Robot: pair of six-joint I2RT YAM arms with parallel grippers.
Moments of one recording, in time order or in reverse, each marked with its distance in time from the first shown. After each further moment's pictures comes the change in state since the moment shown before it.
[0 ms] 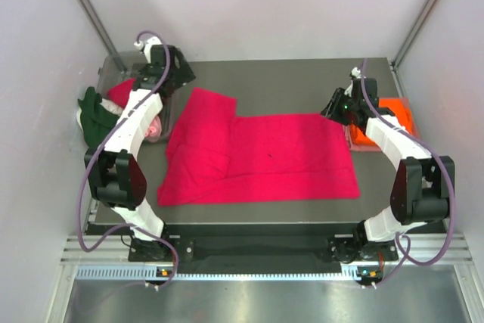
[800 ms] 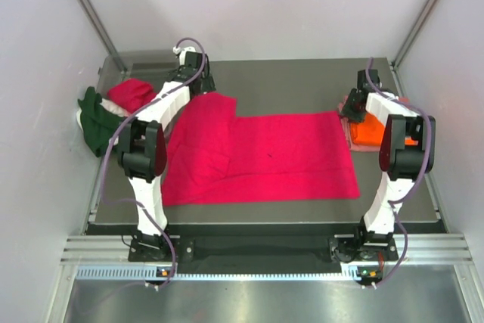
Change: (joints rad) left arm -0.127 0.323 0.117 0.041 -0.068 0.133; right arm -0.128 0.412 0.315 -0.201 0.233 -0.015
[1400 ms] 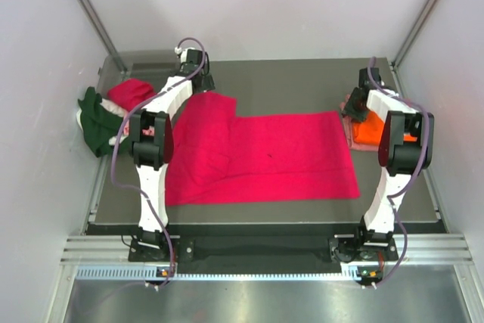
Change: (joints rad) left arm 0.035 0.211 0.212 -0.064 0.020 0.001; right arm -0.030 0.087 0.084 -0.043 0.032 0.018
